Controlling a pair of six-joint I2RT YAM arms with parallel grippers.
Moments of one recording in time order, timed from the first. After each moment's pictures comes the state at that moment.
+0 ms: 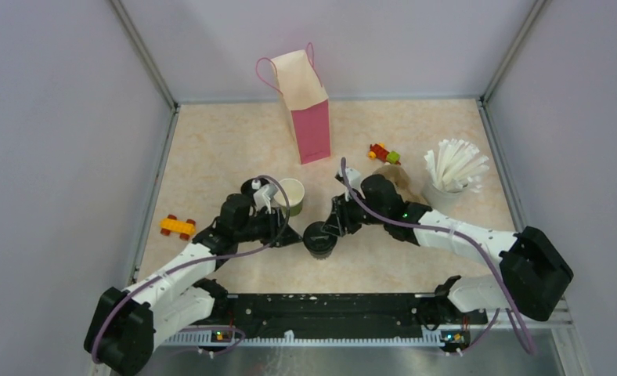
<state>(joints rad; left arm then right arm) -0.46 0.93 0.38 -0.01 0.61 -0.60 0.81 1.29 0.75 -0.02 -0.33 0.39</state>
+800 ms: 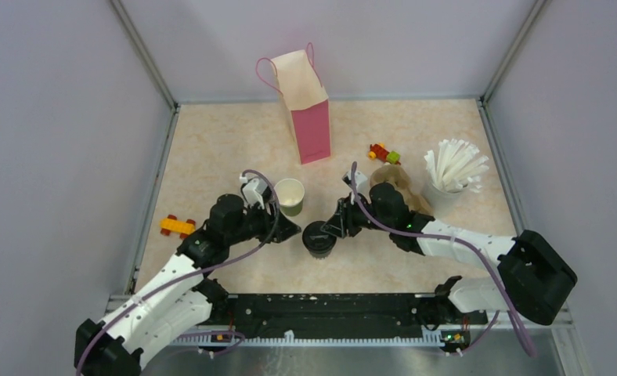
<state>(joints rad) -0.56 0.76 0.49 -0.23 0.36 -0.63 0.79 1.26 0.57 0.27 -0.34 0.48</state>
